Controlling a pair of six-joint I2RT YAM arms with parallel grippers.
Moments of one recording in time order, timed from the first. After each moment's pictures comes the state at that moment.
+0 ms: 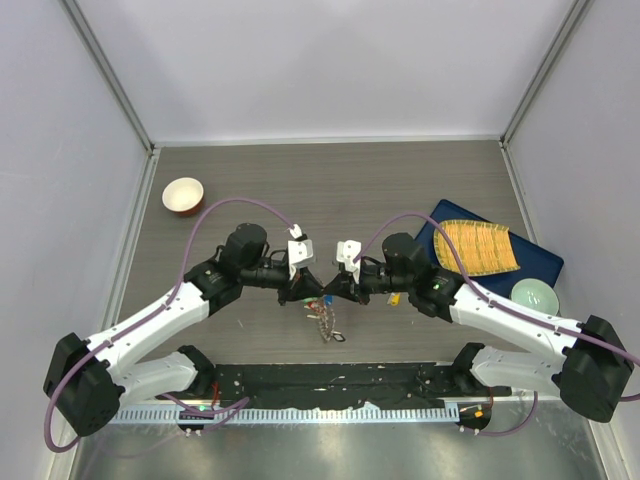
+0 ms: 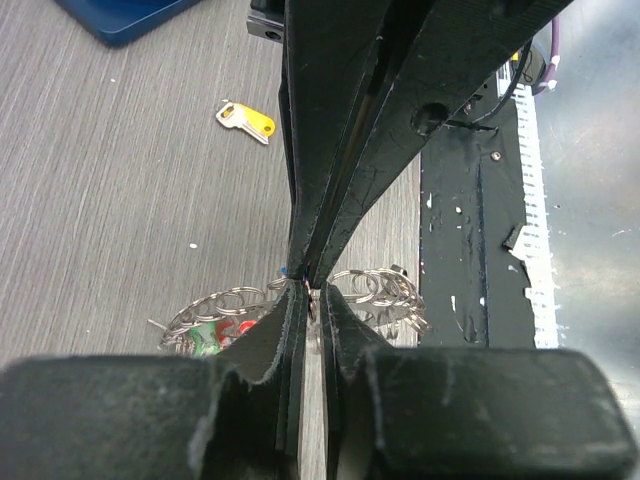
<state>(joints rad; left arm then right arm) -0.70 1.07 0.72 -0.15 0.76 0.20 0.85 1.09 0.67 0.06 -0.57 -0.26</state>
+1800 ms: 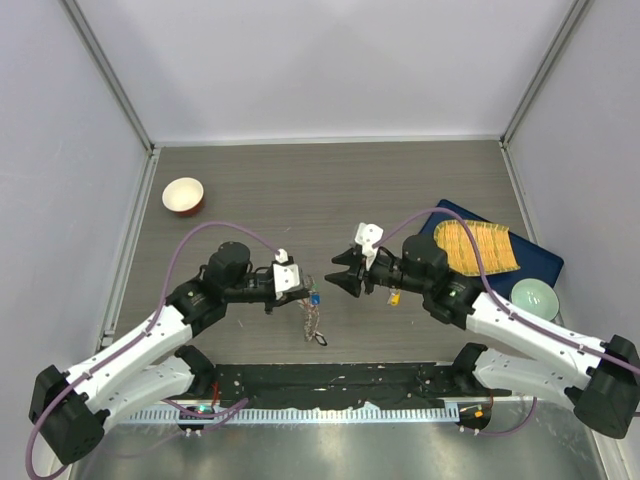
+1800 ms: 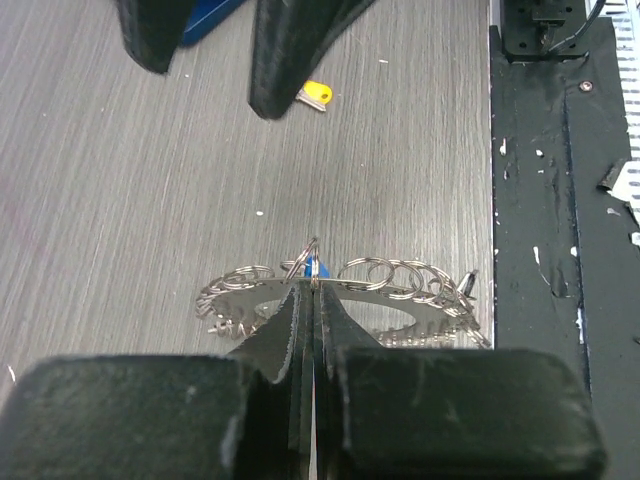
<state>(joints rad) -0.71 0.86 0.59 -0.19 0.64 0.42 0.85 0.96 0.67 0.13 -0.34 -0.12</state>
